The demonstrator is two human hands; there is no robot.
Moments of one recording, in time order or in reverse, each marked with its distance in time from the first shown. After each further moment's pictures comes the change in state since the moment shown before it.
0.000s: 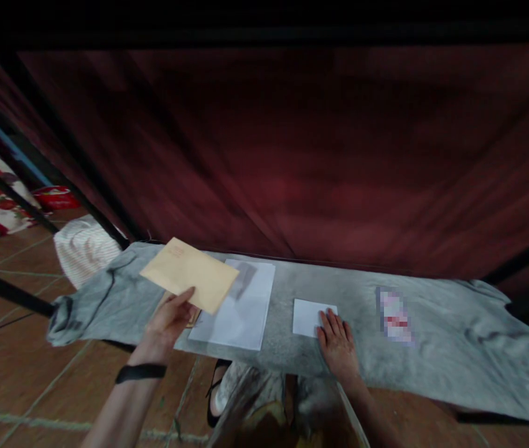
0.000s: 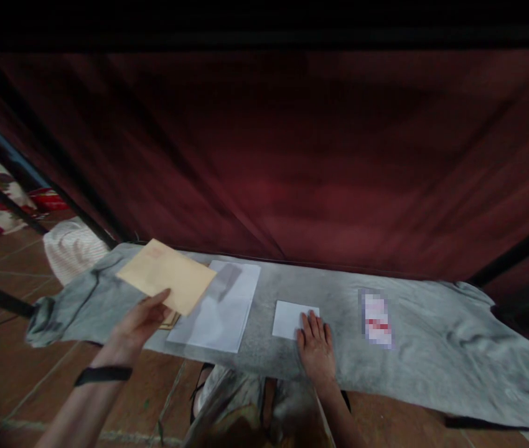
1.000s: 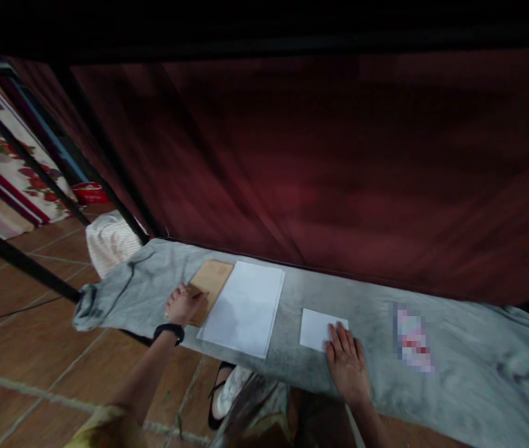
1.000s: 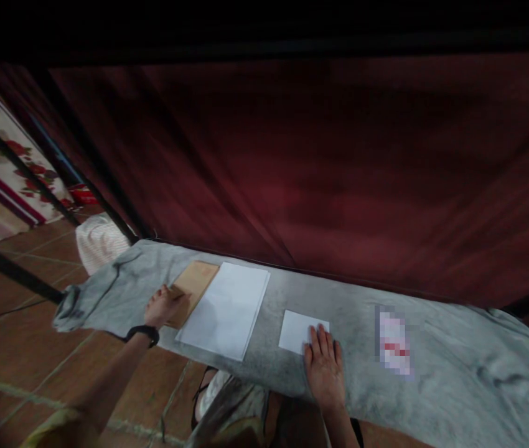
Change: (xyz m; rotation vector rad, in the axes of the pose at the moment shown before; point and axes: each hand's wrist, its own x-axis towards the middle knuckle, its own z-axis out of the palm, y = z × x) left_hand 0.097 -0.042 -0.040 1.415 0.270 0.339; right_hand -0.006 0.005 0.007 -0.125 -0.037 -0.074
